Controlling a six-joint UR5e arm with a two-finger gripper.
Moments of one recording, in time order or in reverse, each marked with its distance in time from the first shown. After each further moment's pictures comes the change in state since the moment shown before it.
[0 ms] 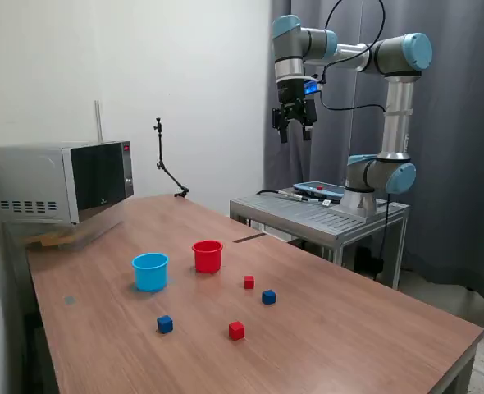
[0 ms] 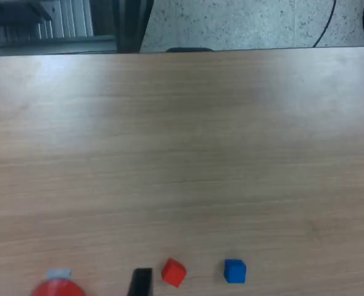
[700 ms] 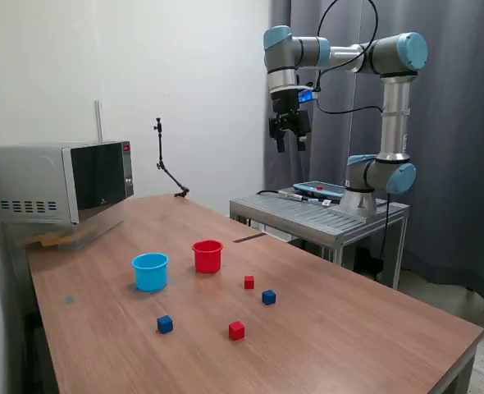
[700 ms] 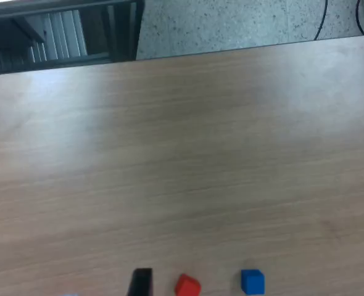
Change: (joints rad) arm 0.001 0.063 -0.008 -0.007 -0.001 0.083
